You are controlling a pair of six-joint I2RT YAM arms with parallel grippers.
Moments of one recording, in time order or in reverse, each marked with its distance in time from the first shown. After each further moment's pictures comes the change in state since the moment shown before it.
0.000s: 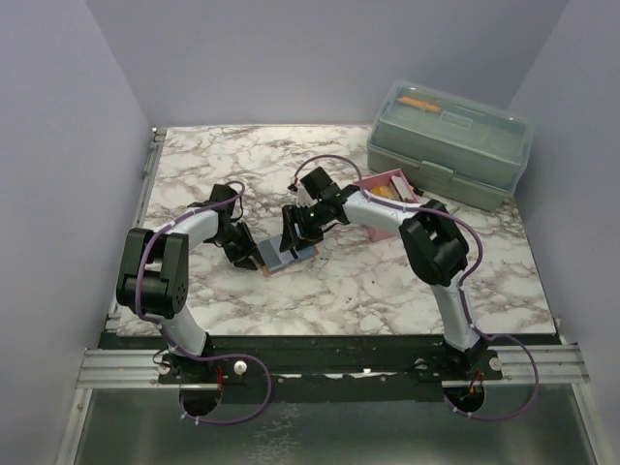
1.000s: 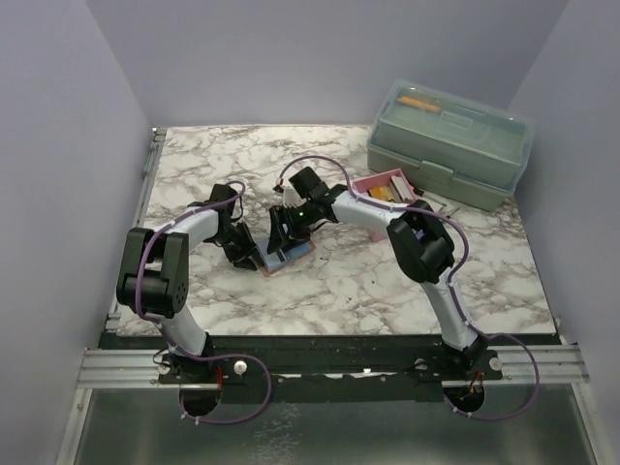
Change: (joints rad) left arm 0.000 0.001 0.002 -0.006 0.005 0.014; right arm 0.029 0.093 0.124 -0.008 -0.102 -0.016
